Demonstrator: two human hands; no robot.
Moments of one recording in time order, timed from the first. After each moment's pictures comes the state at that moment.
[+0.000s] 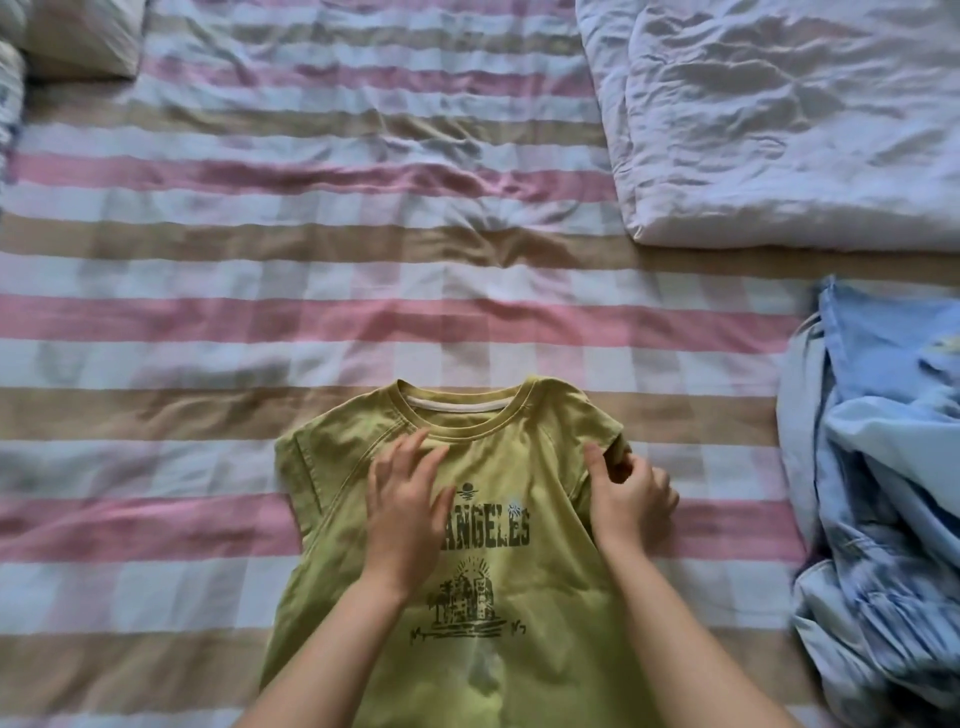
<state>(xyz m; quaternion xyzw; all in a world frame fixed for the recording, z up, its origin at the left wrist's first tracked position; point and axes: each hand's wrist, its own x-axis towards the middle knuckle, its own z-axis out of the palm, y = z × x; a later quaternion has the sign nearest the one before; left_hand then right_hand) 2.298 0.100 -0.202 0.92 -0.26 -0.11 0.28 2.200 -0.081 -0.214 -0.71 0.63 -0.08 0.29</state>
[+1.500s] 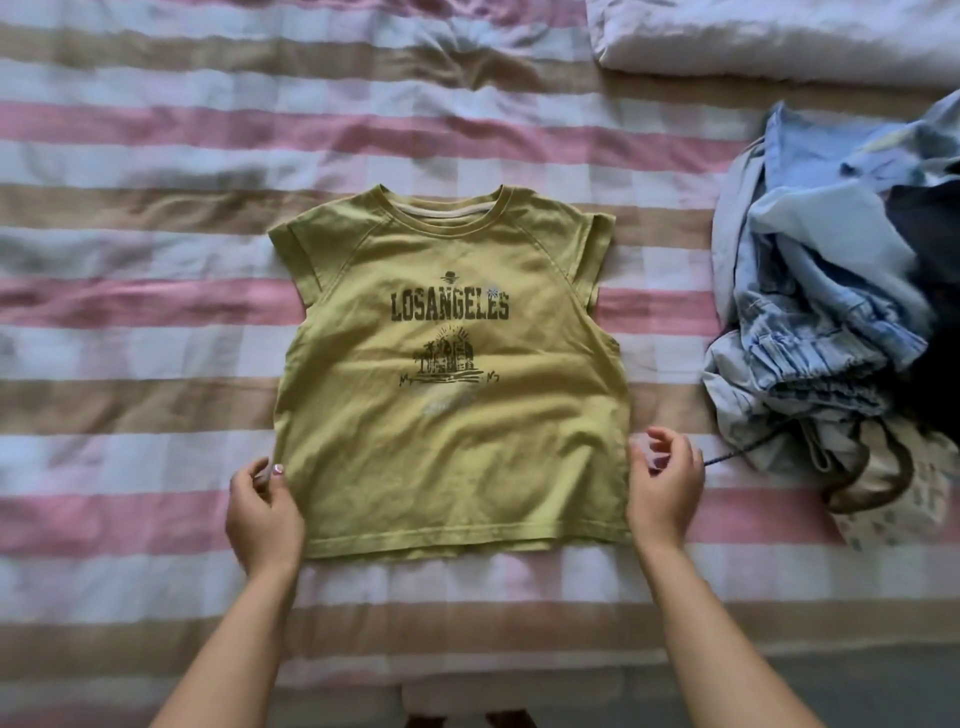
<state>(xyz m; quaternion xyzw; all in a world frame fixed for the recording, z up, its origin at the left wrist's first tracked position) 2.140 0.288 -0.217 0.91 0.16 -0.07 0.37 1.965 -0.007 -0.201 -0.73 0.57 -0.18 0.32</state>
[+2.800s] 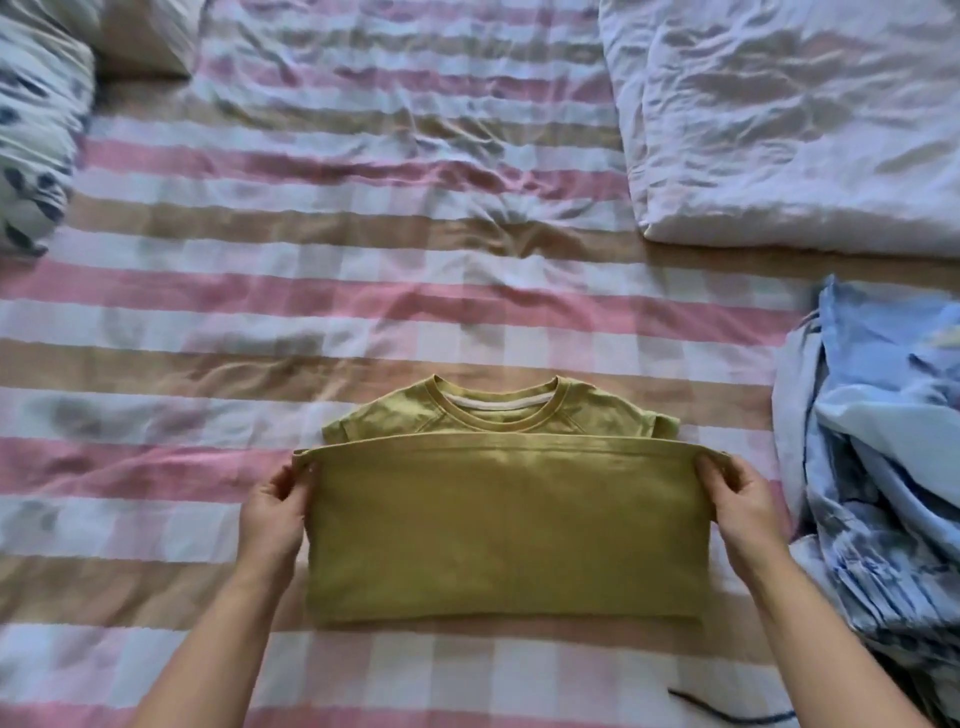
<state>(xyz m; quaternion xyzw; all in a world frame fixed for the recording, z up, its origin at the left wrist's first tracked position) 2.321 0.219 -0.195 0.75 0.11 -0.17 0.63 2.109 -0.147 -0.189 -0.62 0.49 -0.17 0.59</state>
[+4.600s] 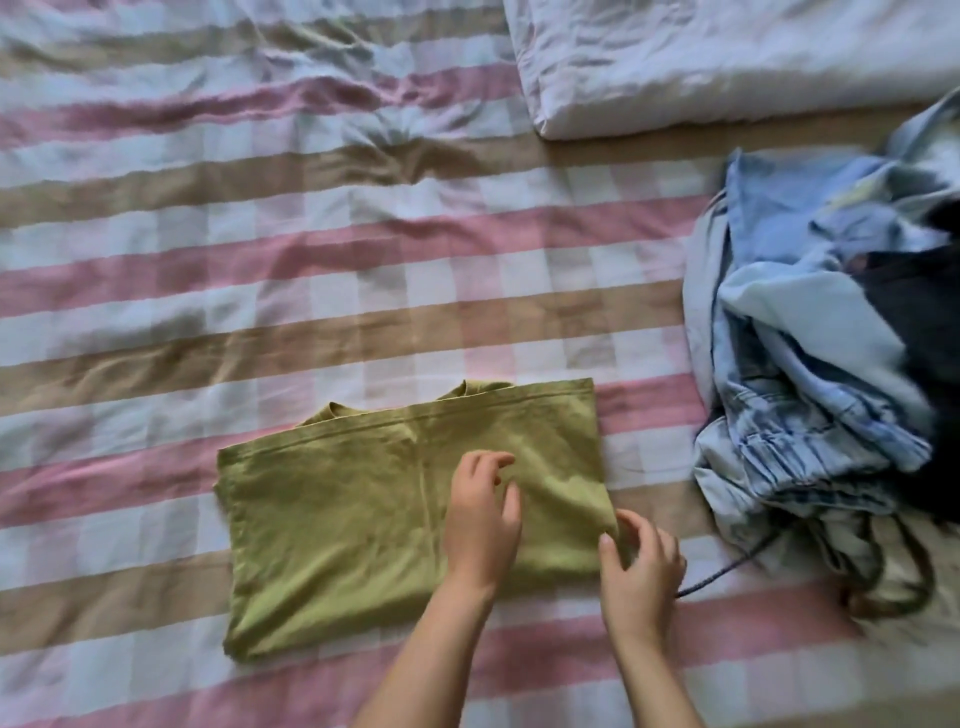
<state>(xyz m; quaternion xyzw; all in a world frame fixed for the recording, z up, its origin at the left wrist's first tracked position) 2.153 0.044 -0.171 0.85 -0.21 -0.25 0.41 2.019 -0.021 -0.189 -0.70 0.63 -0.11 0.32</state>
